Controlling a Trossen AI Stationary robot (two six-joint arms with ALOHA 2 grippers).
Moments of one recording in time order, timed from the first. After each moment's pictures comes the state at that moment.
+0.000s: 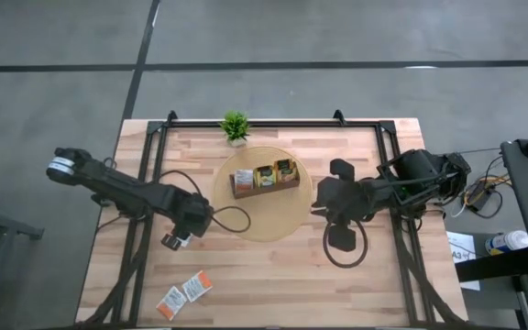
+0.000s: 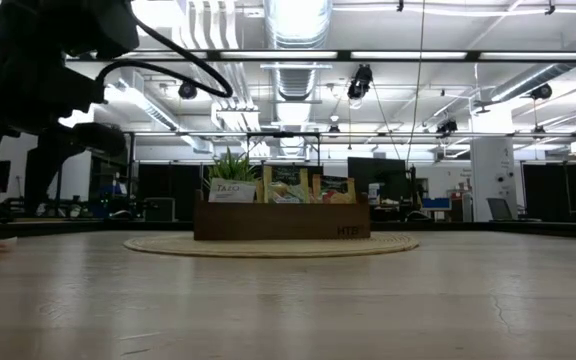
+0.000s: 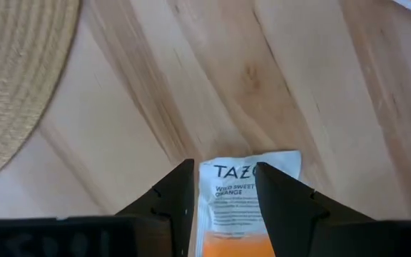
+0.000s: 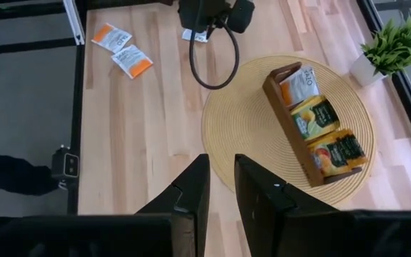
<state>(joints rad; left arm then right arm) -0.24 1.25 0.70 -0.86 0.12 0.23 0.41 1.74 2.35 -1.53 0.30 0.46</state>
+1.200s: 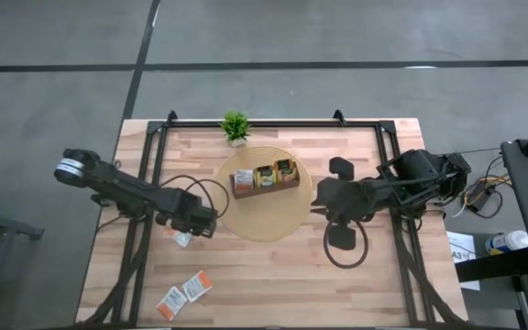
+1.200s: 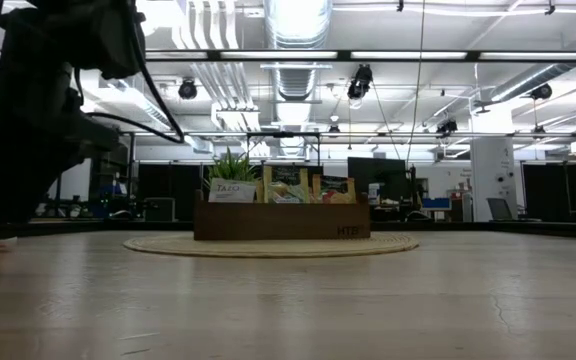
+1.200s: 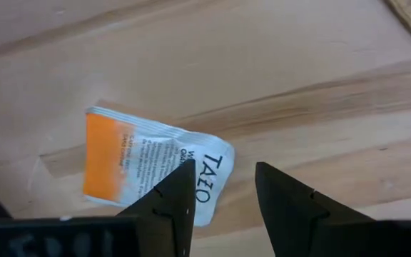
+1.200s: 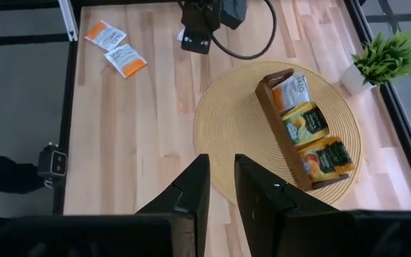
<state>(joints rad) -0.25 1.35 0.72 -0.87 0.09 -1.55 0.41 1.74 2.35 -1.53 0.32 0.42</state>
